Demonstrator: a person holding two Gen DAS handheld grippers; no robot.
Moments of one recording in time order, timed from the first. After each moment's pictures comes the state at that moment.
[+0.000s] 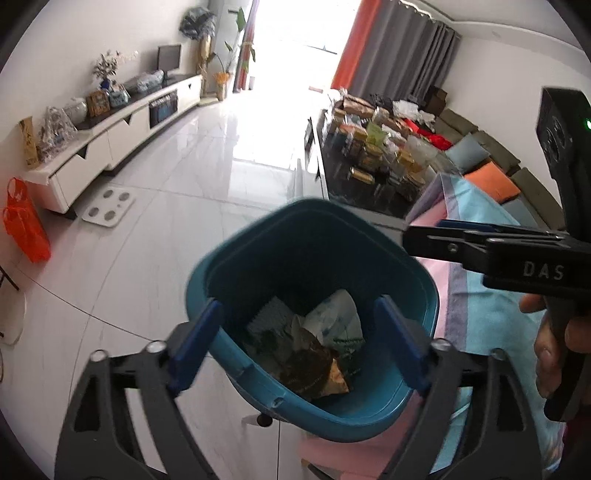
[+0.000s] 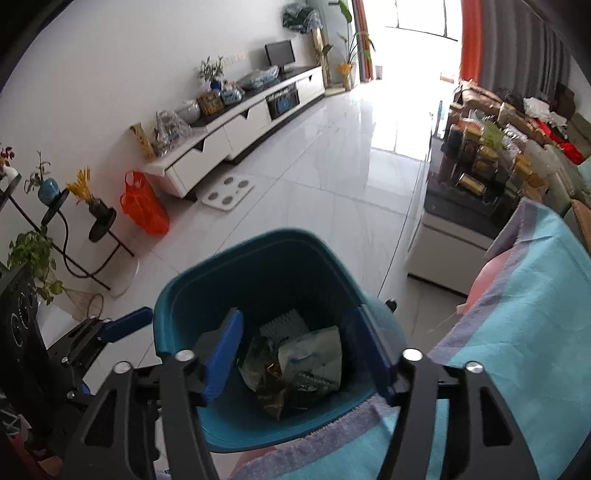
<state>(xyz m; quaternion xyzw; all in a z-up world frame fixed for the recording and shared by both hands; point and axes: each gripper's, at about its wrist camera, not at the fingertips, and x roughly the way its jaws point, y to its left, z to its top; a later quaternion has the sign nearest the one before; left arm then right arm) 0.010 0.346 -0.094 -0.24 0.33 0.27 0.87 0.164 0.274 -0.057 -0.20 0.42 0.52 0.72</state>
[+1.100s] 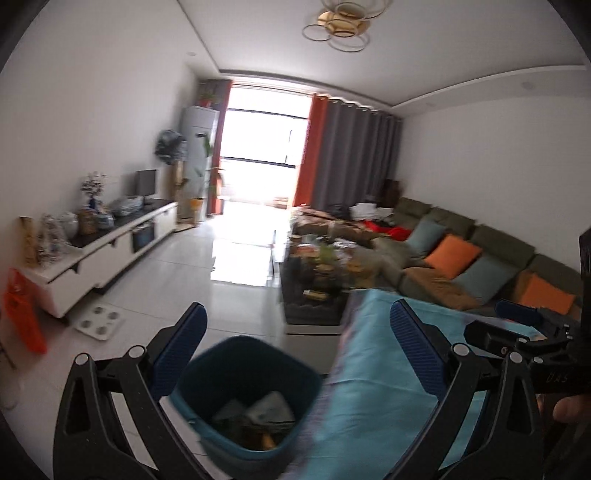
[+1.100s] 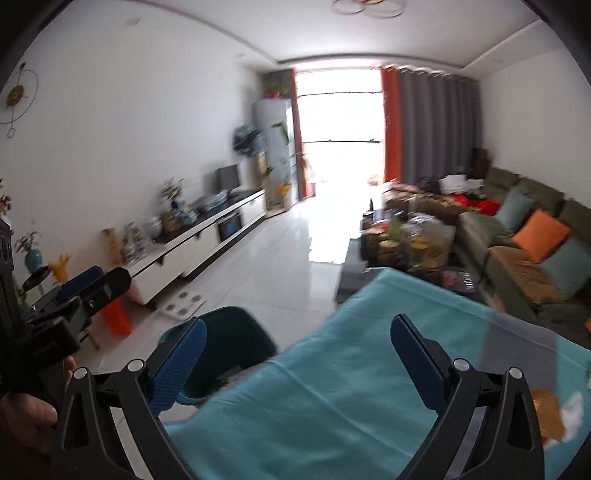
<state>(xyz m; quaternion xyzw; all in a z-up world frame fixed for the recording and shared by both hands) -0.036 0.212 0.065 -0.12 0.12 0.25 0.95 0.121 0.051 0.051 -0.07 0.22 0.44 0.87</state>
